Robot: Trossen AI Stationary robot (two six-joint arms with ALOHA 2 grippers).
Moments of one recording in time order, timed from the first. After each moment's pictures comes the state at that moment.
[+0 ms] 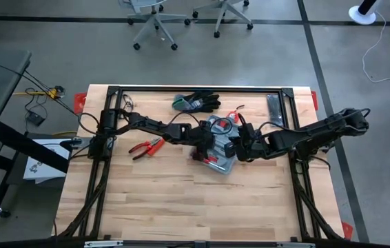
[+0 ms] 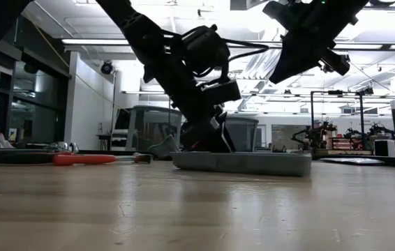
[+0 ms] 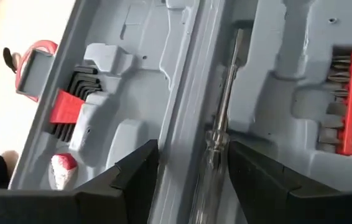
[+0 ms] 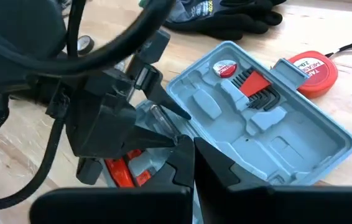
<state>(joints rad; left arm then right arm) 0.08 2.08 1.25 -0.06 -0.17 0.47 0.24 1.35 0.93 -0.59 0.66 1.17</state>
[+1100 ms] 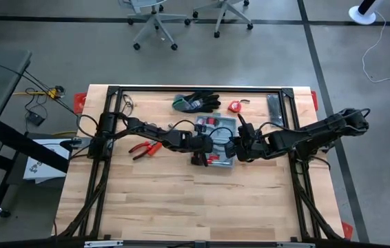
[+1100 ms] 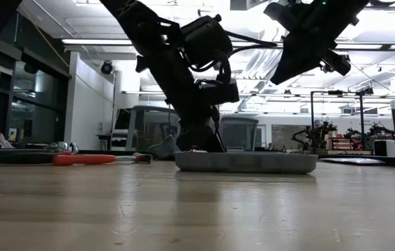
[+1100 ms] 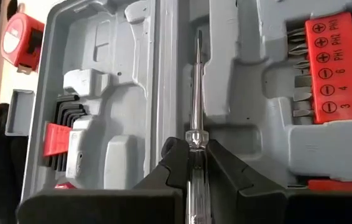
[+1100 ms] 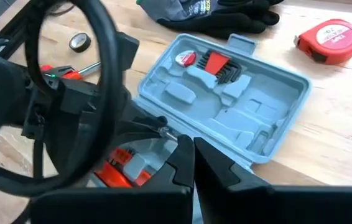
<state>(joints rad) -0.01 2.05 1.25 -0.17 -0.34 0.32 0.24 1.35 0.93 -0.60 0.66 1.17</state>
